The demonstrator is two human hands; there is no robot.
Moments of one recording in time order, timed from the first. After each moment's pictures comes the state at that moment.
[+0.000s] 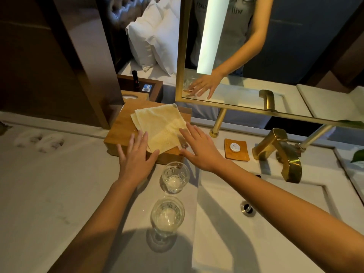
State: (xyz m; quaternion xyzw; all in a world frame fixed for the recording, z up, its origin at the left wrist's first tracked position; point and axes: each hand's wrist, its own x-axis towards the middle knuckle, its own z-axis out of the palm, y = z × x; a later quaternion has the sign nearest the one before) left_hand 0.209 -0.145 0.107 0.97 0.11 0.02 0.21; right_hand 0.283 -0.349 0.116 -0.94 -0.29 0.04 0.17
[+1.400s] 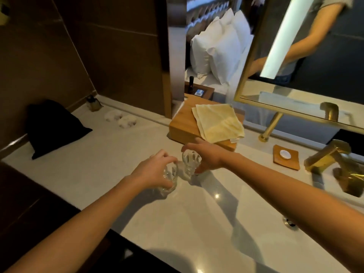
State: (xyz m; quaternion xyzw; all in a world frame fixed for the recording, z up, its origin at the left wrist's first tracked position) left_hand 0.076 -0.069 0.137 0.97 0.07 -0.11 0.19; right_hand 0.214 -0.230 0.142 -0.87 -0.46 0.19 0.06
